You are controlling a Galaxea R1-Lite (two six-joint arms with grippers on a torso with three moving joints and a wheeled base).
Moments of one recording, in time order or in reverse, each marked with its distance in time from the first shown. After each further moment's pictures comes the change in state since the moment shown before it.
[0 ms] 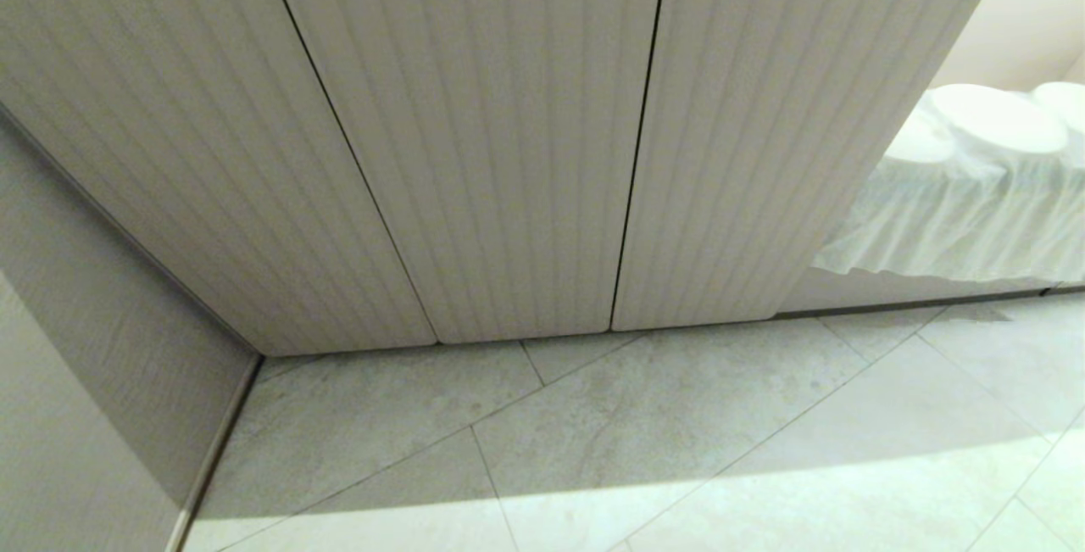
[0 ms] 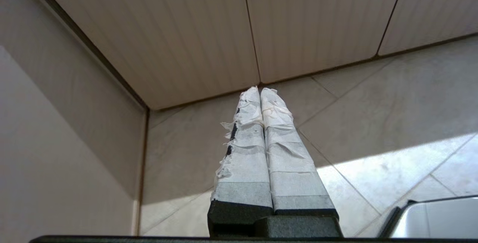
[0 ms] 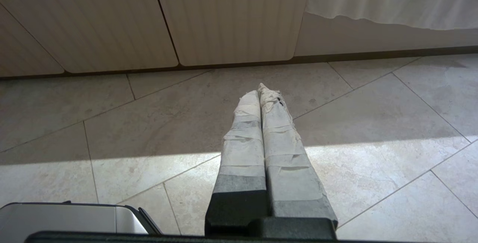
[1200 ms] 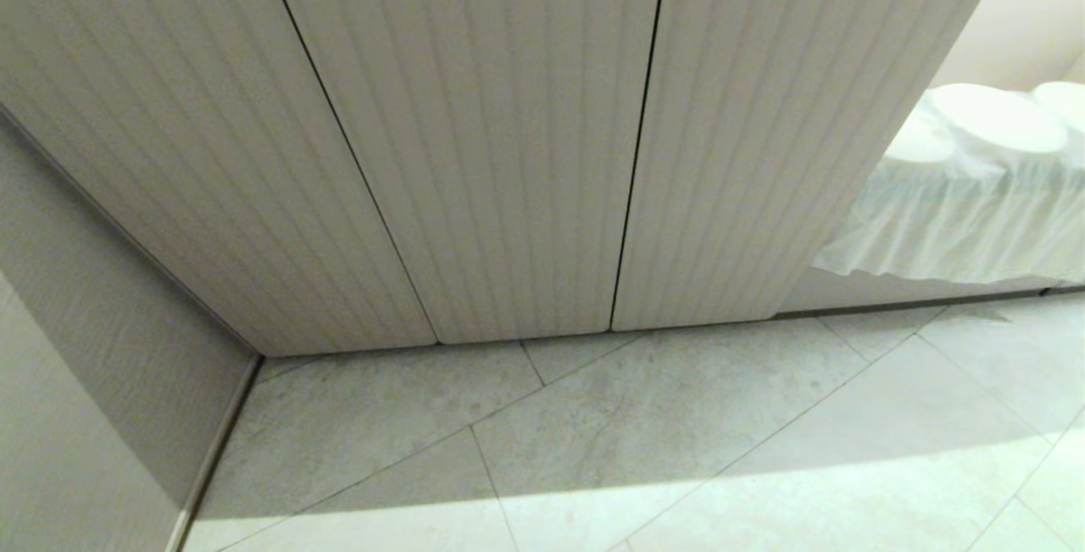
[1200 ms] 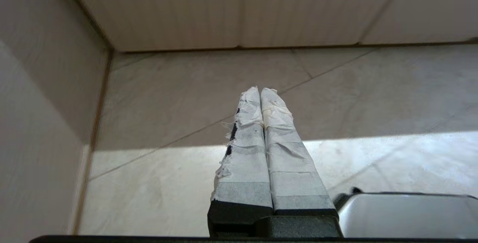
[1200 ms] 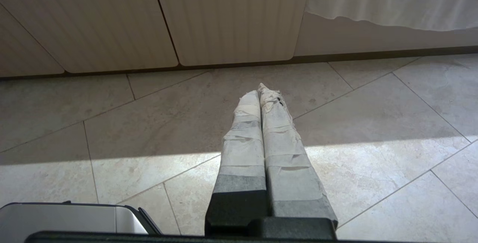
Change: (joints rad) left arm 0.052 0.277 0.000 -0.100 -0.037 -0.220; right arm 0.000 0.000 0.000 0.000 0.000 0.000
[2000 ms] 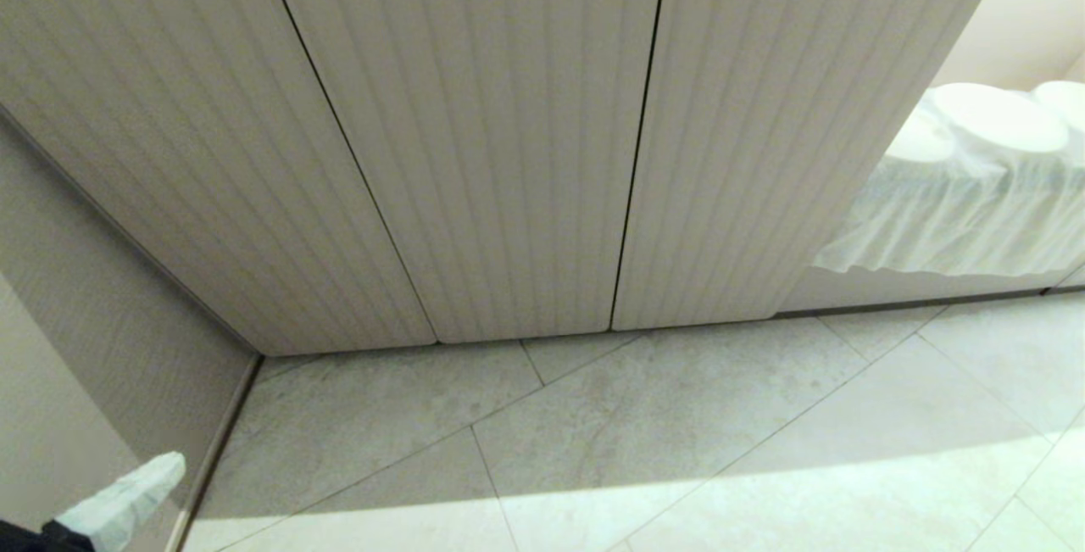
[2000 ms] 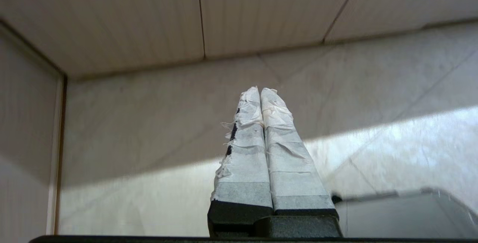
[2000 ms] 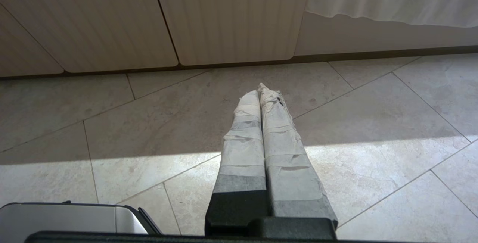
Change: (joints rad) left arm -0.091 0.458 -0.009 -0.426 -0.061 0.009; right arm 0.000 0.000 0.000 0.000 0.000 0.000
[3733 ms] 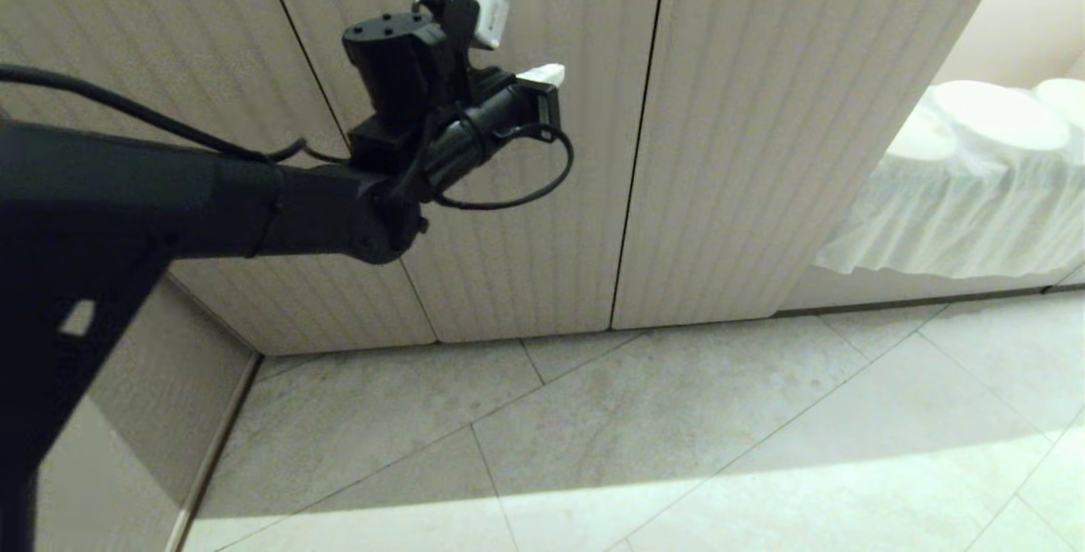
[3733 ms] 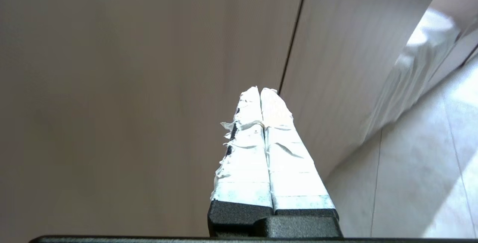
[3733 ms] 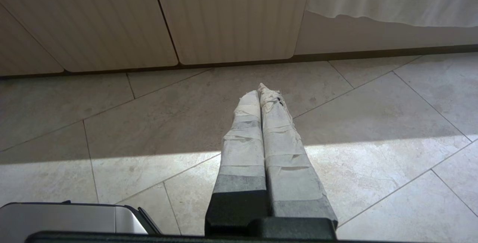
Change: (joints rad) left arm -0.469 1.335 -1.584 -0.193 0.020 0.040; right arm 0.000 0.000 0.000 0.000 0.000 0.000
